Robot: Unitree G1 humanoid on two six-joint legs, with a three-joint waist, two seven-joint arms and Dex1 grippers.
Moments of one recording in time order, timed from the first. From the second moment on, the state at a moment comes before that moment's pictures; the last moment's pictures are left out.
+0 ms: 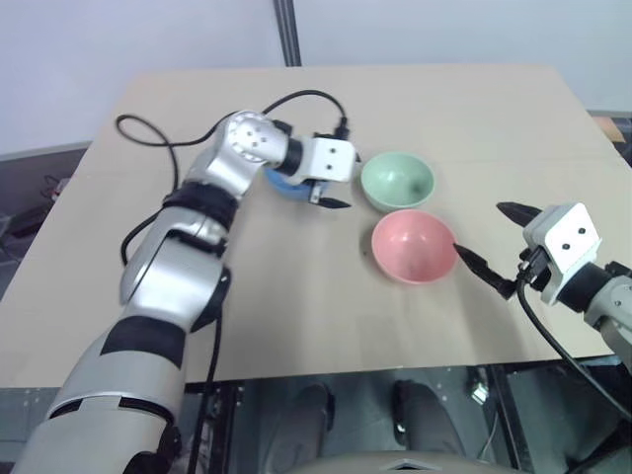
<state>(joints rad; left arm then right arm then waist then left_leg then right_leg) -1.37 0.42 -0.49 1.13 0.27 -0.57 -1.14 0.02 -0.68 -0.27 -0.89 0.35 0.76 0.49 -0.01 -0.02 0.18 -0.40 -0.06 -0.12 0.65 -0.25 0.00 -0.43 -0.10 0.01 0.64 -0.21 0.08</state>
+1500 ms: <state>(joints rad) -1.35 0.40 -0.62 0.87 -0.22 -0.63 -1.61 0.41 -0.50 -0.59 -0.94 0.56 0.42 0.62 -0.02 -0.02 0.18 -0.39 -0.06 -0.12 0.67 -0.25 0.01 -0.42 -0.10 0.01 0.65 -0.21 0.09</state>
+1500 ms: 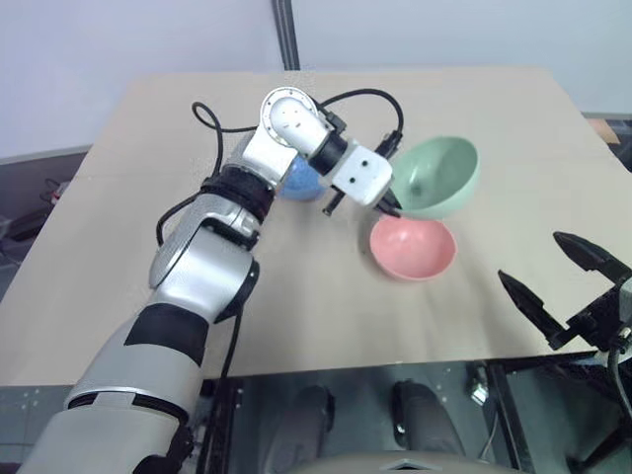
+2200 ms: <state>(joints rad) -1.14 0.70 -0.44 0.53 0.06 0.02 -1.02 0.14 -0.60 -0.32 -0.81 0.53 0.41 0.61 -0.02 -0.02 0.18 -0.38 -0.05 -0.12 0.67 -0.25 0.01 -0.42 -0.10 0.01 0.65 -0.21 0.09</state>
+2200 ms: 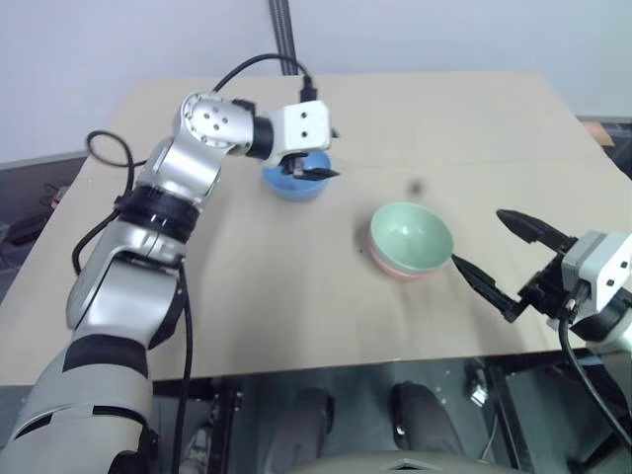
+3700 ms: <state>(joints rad) -0.94 0.68 -0.40 0.24 0.42 0.29 -1.05 0.08 -0.63 -0.25 -0.68 0.49 0.36 0.68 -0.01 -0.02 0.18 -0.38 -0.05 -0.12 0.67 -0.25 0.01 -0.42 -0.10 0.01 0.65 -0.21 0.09</state>
